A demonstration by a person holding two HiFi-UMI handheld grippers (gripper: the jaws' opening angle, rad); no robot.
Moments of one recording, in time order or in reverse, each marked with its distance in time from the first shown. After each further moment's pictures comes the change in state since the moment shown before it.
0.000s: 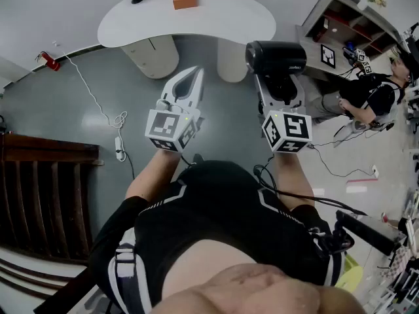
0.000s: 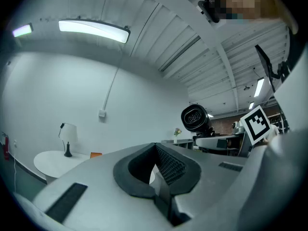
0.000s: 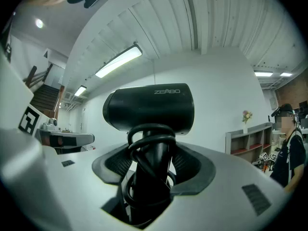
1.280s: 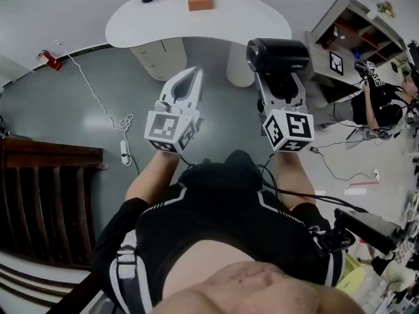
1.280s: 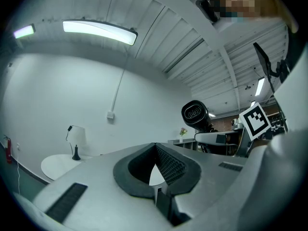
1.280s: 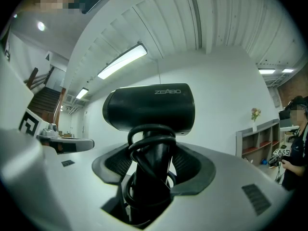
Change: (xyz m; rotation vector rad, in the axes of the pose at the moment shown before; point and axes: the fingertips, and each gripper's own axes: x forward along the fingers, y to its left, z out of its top) left arm -0.021 0.095 -0.004 0.002 0.000 0.019; right arm 0.065 0.070 -0.001 0.019 -0.036 0.027
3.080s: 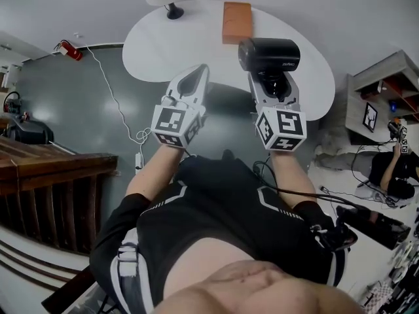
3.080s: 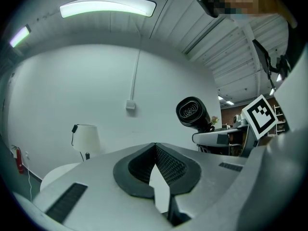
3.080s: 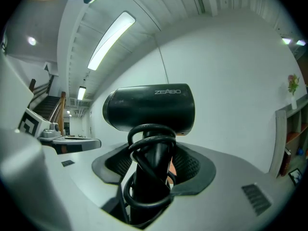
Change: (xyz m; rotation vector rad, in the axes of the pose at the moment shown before) left arm 0.236 0.257 -0.021 0.034 0.105 0.156; right arm 0.370 -0.017 -0.051 0.082 0.101 0.148
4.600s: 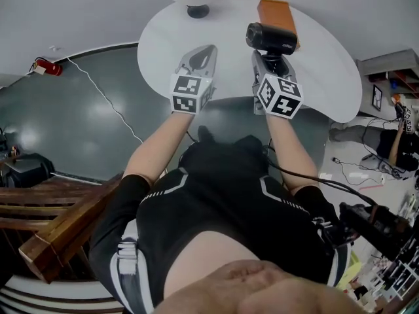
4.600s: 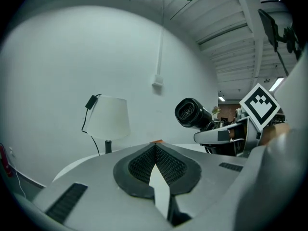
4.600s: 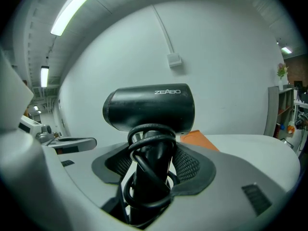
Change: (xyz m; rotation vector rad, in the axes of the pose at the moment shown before) left arm 0.081 0.315 -0.103 -0.055 0.192 -0.173; right arm 0.271 0.118 -0.124 0.137 0.253 -0.306
